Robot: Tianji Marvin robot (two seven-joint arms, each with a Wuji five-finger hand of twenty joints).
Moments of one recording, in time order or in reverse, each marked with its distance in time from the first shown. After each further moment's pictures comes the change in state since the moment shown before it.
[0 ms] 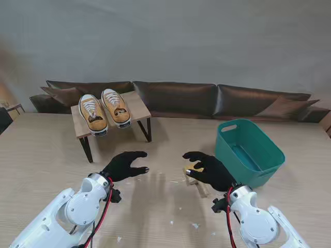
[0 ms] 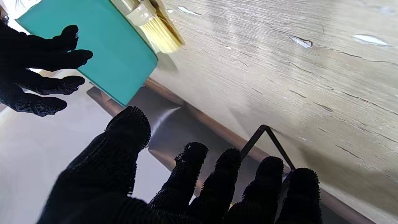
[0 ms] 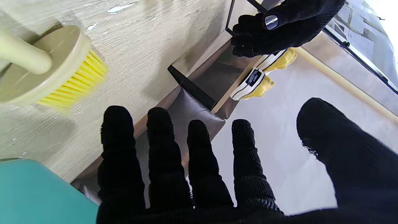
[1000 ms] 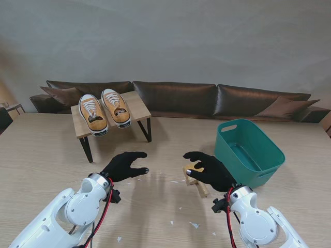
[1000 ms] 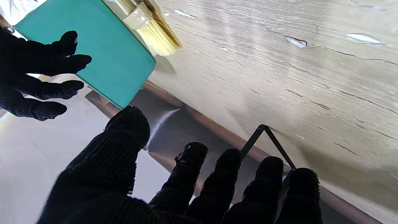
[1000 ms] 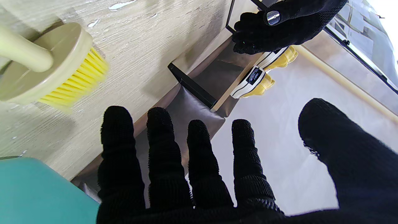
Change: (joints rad) left arm 0.002 0.002 -0.001 -0.005 0.026 0.001 -0.006; right arm 0.002 -0.002 -0.003 0.015 -0.005 -0.017 -0.019; left_hand 0.000 0.000 -0.010 0.000 0.000 0.000 0.000 0.000 0.000 0.000 0.000 0.000 0.000 0.000 0.000 0.000 0.000 0.000 0.000 0.000; right_hand -0.012 0.003 -0.001 0.000 0.000 0.000 0.000 0.000 0.000 0.000 0.000 0.000 0.000 0.000 0.000 0.000 0.000 0.000 -0.011 0.000
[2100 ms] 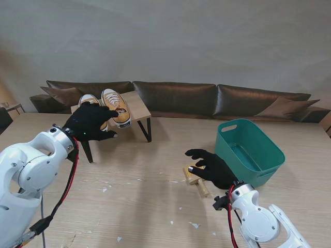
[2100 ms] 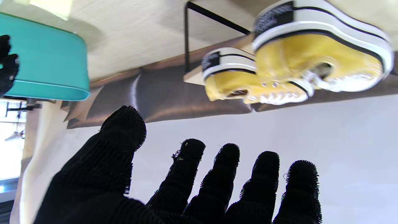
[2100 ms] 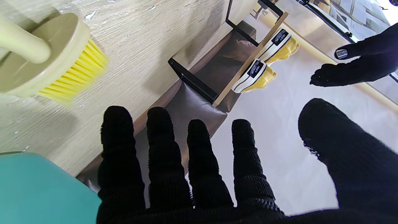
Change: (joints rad) left arm -0.066 0.067 -0.327 -0.292 0.475 -0.171 -0.300; right arm 0.005 -0.004 0.016 -0.007 0.027 0.020 0.013; left_hand -0.026 -0.001 0.002 0.000 0.025 -0.033 0.014 0.000 0.044 -0.021 0.014 0.036 0.009 -0.017 0.076 0.050 0.063 -0.002 0.029 0.053; right_hand 0.000 0.000 0.000 0.000 0.000 0.000 0.000 0.000 0.005 0.000 0.000 0.000 0.003 0.000 0.000 0.000 0.000 0.000 0.000 0.000
